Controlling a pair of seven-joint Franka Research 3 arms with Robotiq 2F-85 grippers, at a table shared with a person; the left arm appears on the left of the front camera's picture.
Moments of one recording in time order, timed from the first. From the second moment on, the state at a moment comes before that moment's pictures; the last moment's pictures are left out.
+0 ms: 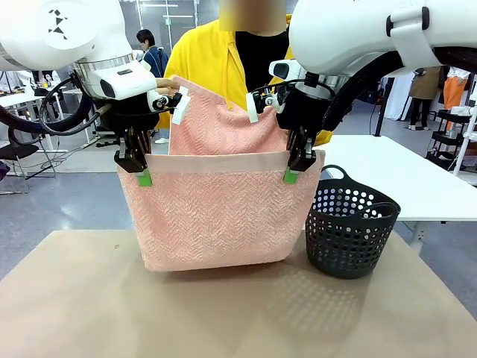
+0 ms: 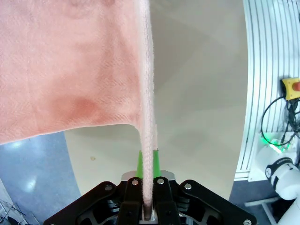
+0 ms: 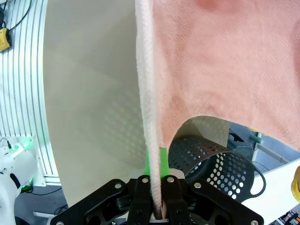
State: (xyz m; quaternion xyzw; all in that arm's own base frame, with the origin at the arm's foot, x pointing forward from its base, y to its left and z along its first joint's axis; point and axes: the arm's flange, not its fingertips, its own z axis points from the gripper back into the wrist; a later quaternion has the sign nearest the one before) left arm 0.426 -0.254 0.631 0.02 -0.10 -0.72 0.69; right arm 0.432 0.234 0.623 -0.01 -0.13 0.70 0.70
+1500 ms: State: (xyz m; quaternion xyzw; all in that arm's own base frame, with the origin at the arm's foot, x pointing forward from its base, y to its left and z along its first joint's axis) left arm 0.426 -0.254 0.631 0.02 -0.10 -0.72 0.69; right arm 0.432 0.234 0.623 -0.01 -0.13 0.70 0.70
